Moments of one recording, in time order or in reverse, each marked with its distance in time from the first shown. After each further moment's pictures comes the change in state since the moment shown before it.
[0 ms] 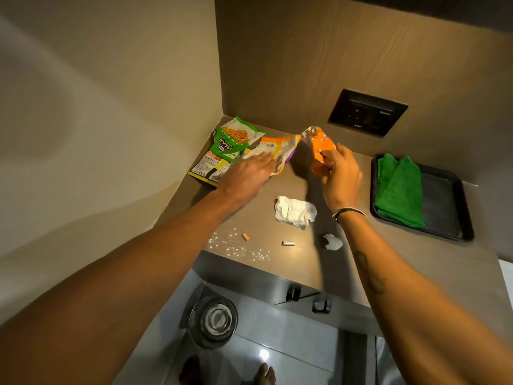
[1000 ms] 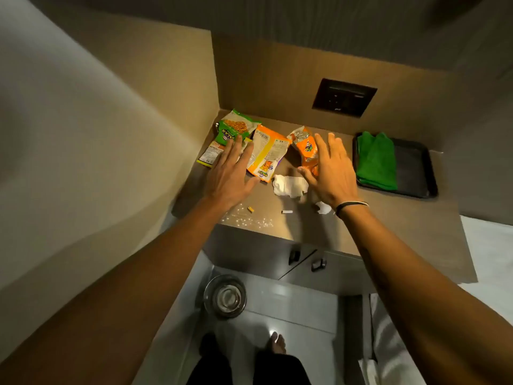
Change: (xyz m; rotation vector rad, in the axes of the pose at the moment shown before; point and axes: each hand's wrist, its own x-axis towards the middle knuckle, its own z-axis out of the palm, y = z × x) left_hand -0.080 0.018 -0.046 -0.144 0.029 -0.316; right_hand -0.070 -0.035 -0.069 -0.210 -0.197 -0.053
